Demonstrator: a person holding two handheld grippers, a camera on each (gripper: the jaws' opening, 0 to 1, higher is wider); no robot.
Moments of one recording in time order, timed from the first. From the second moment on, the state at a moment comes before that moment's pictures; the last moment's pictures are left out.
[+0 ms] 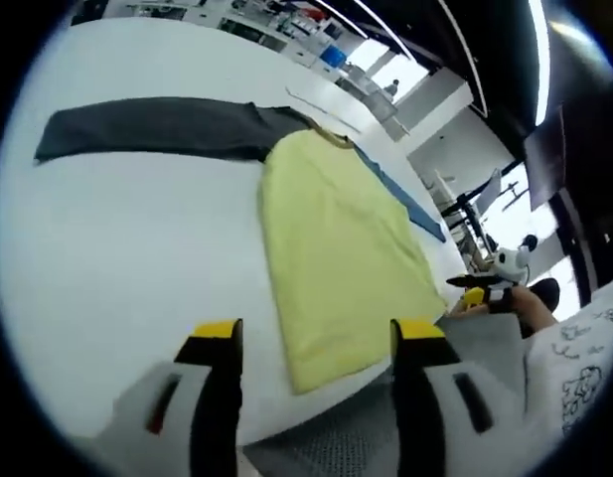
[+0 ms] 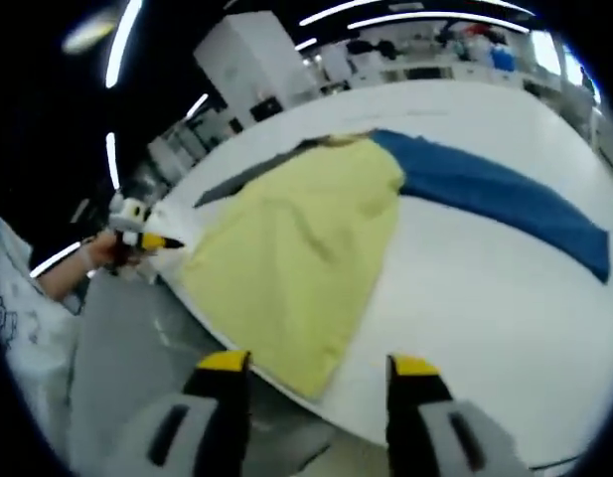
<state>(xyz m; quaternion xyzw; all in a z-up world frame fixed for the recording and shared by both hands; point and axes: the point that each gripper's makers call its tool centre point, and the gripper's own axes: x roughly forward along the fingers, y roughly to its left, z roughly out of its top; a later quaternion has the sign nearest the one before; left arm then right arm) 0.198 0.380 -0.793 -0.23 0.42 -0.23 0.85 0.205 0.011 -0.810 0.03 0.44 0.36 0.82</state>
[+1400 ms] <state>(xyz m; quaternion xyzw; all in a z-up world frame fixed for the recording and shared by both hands) 0.261 0.376 -0.774 -0.15 0.36 -0.26 0.88 0.351 -0.190 -0.787 0.14 0.32 0.05 0.94</state>
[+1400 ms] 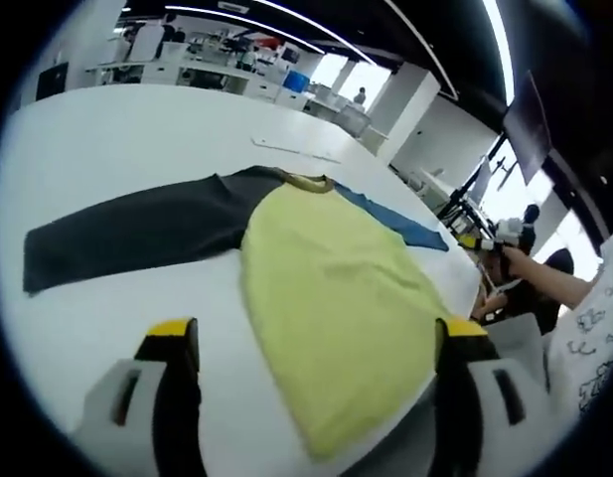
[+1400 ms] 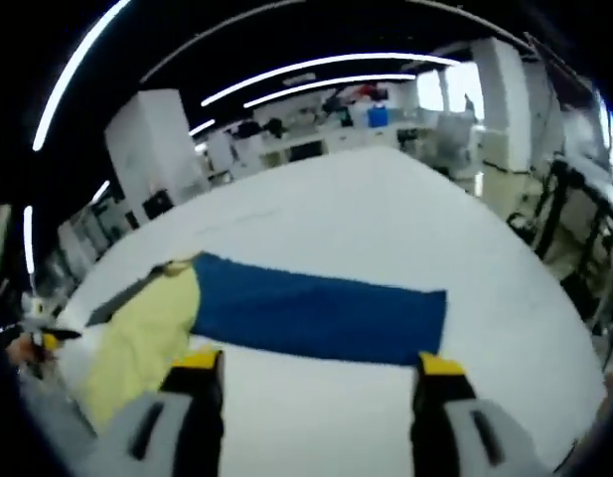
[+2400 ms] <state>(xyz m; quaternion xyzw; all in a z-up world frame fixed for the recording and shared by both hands) 0.230 0.399 -0.776 -0.19 0.36 -0.21 0.89 0.368 -0.248 -0.840 0.16 0.35 -0.08 0.92</state>
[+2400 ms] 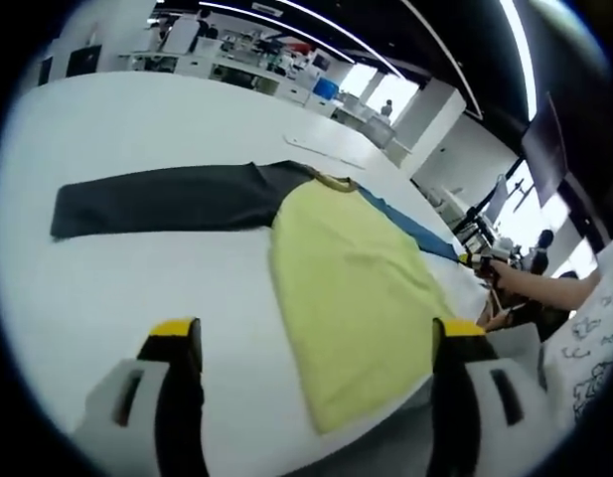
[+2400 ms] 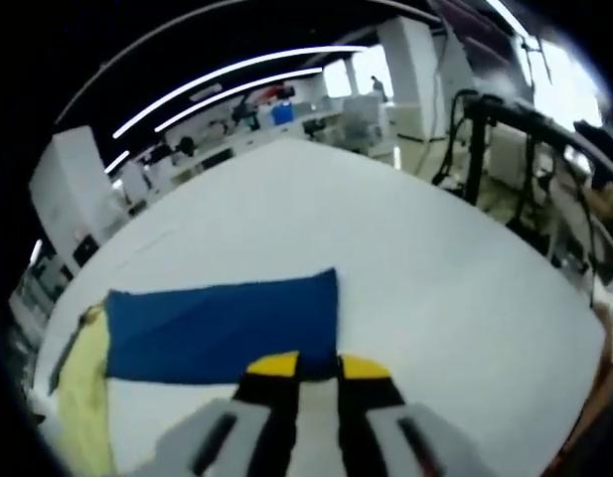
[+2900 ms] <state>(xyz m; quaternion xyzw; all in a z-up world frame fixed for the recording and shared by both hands) 0.238 0.390 -0.780 -0.20 0.36 -0.21 0.89 0.389 -0.269 -0.843 0.13 0.35 -0.09 0.92</state>
